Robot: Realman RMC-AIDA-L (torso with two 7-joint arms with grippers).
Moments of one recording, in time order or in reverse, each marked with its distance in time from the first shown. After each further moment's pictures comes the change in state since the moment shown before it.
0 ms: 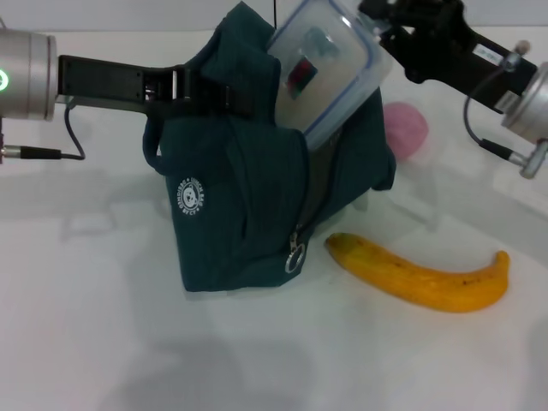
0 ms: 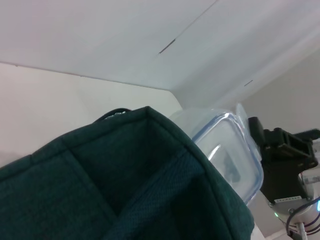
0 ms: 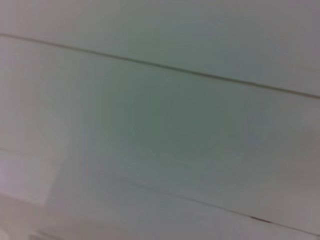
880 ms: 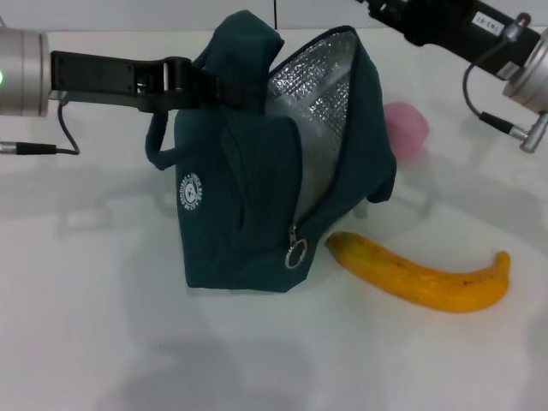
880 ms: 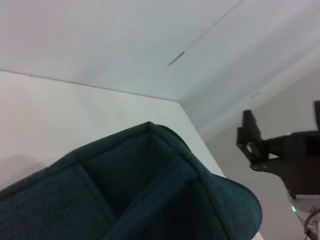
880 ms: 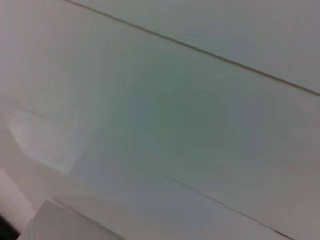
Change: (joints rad) left arm 0.001 0.007 -0.017 -0.025 -0.002 -0.026 0.006; right arm 0.010 0.000 -0.012 -0.090 0.008 -0.013 -0.088
